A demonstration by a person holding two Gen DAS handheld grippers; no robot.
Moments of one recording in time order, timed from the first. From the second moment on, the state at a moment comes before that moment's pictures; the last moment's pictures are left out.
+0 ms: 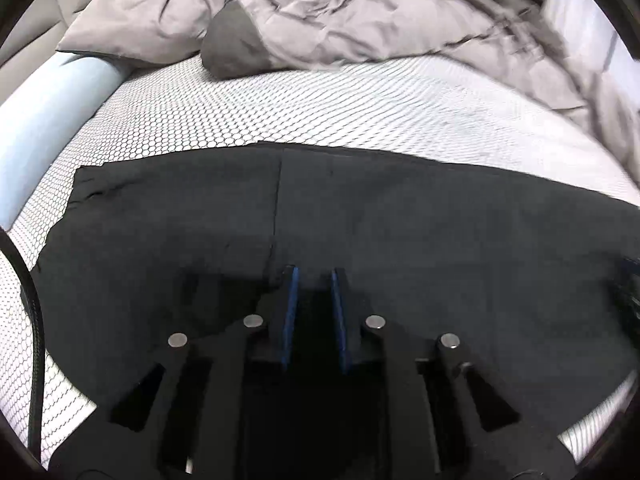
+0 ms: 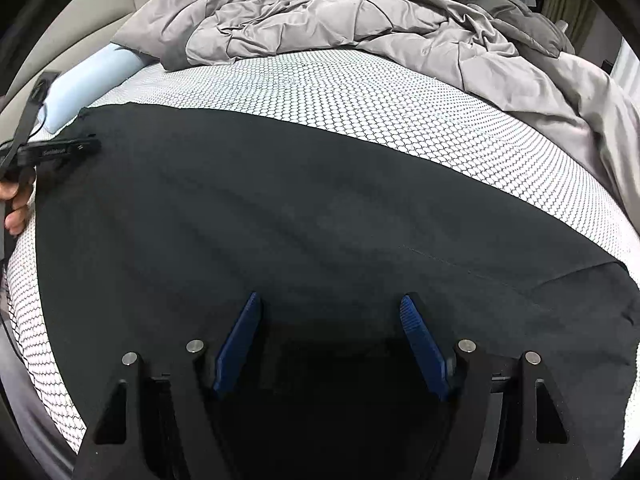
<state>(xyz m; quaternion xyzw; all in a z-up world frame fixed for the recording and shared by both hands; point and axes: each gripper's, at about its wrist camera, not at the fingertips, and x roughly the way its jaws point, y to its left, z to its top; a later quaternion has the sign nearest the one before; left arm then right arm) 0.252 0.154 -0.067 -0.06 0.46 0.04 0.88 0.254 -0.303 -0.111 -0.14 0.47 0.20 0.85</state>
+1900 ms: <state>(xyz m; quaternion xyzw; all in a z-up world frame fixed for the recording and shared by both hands) 0.187 -0.165 -0.086 0.05 0.42 -0.15 0.89 0.170 -0.442 -0.103 -0.13 0.45 0.17 0.87</state>
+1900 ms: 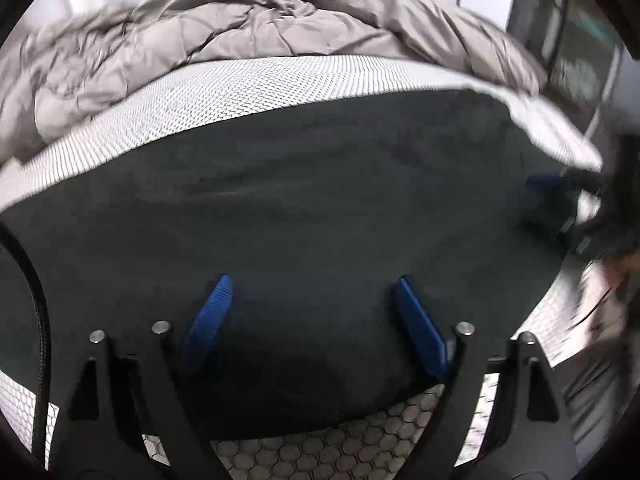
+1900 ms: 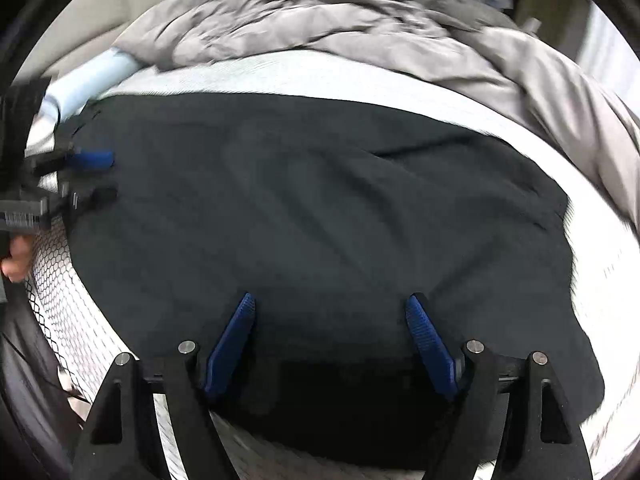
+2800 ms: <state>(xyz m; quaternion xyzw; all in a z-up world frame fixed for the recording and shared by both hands) 0.180 -0.161 -0.076 0.01 0.42 -0.19 0.89 0.167 -0.583 -0.104 0.34 0.36 0.03 0.87</state>
